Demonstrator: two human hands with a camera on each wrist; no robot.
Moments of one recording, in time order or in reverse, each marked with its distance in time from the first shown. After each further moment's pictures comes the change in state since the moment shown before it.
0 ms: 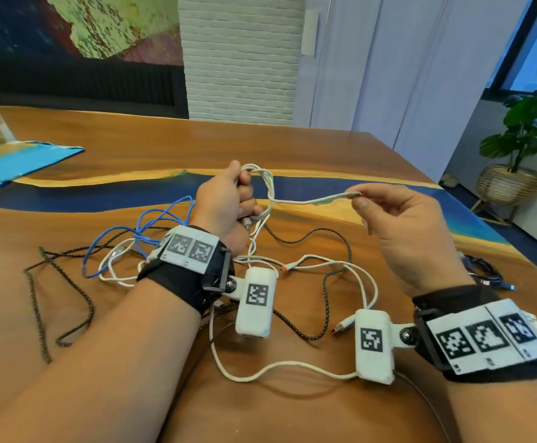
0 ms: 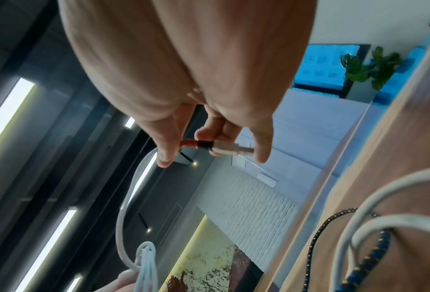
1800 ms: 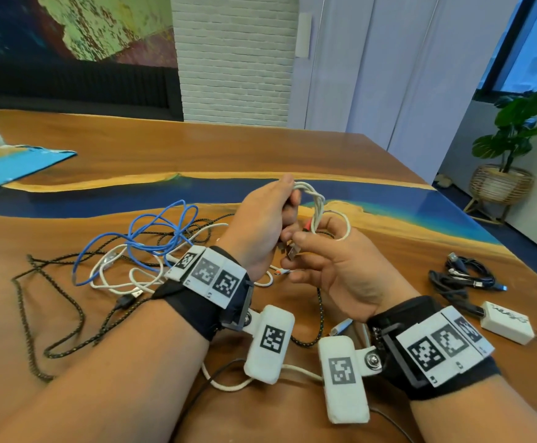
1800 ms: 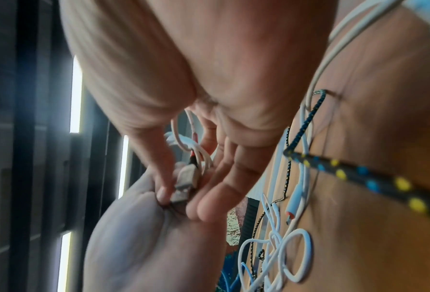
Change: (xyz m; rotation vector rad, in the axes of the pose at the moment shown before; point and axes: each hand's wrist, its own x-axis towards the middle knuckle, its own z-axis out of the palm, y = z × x) left_hand -0.026 -0.028 0.029 0.344 -0.343 0.113; right_hand -0.021 0.003 0.044 0.566 -0.364 0.479
